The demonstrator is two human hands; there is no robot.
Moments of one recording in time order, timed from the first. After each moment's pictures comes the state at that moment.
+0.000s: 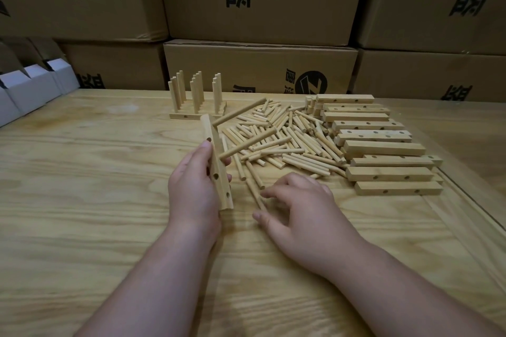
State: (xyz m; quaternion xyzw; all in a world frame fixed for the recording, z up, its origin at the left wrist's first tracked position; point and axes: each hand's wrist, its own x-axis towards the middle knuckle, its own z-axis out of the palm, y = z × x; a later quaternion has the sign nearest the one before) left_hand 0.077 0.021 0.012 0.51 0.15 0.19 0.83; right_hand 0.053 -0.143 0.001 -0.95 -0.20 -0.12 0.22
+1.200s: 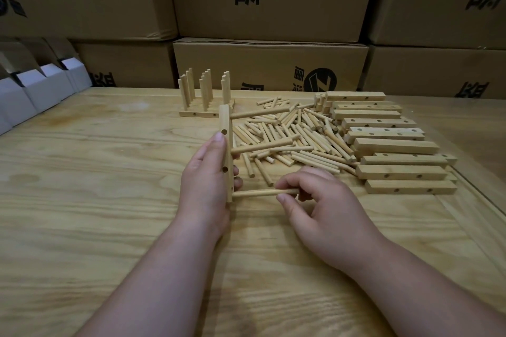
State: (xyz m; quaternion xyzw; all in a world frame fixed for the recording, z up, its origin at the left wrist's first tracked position) left_hand 0.077 0.024 0.015 0.50 0.11 0.16 0.85; right_hand 0.049 -0.153 0.007 -0.88 -0.26 -0.20 0.36
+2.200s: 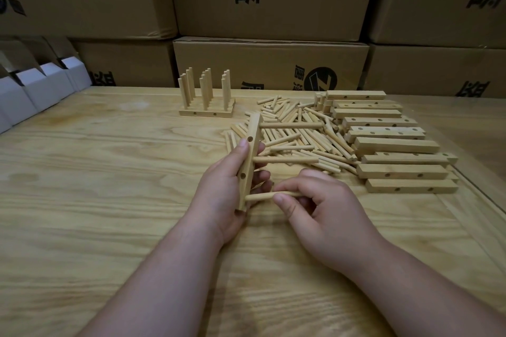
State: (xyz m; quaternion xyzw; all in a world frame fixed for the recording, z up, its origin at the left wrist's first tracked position) left_hand 0.073 0.014 0.015 0.48 0.06 -0.02 0.88; right_hand 0.046 -0.150 0.006 -0.85 -0.26 -0.20 0.40
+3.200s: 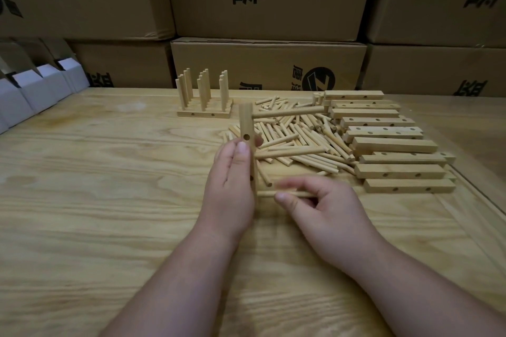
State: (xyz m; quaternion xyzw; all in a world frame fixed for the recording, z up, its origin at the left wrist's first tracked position) left_hand 0.069 0.005 0.004 0.67 -0.05 0.20 0.71; right_hand 0.045 -0.147 0.009 -0.82 -0.13 -0.10 0.55
